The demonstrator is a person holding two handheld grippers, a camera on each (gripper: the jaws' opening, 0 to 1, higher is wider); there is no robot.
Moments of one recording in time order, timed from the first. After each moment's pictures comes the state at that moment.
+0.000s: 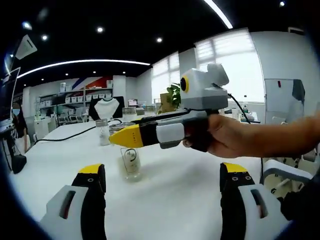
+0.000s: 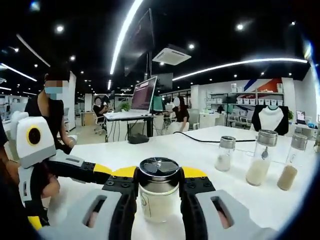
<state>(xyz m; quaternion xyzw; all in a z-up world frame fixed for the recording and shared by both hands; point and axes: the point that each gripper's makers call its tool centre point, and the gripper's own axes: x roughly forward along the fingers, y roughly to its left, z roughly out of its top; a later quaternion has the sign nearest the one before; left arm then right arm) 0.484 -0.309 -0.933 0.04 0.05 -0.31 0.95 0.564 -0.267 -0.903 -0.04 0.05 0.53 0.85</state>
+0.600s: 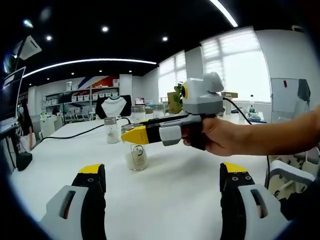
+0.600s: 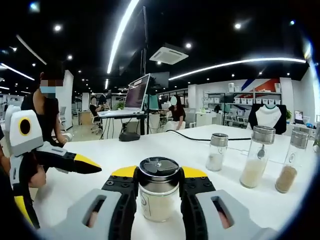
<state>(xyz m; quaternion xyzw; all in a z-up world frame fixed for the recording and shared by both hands) 0.490 -0.291 -0.932 0.03 0.06 -0.28 0.96 0.595 -0.273 -0.912 -0.04 0.04 0.51 0.86</state>
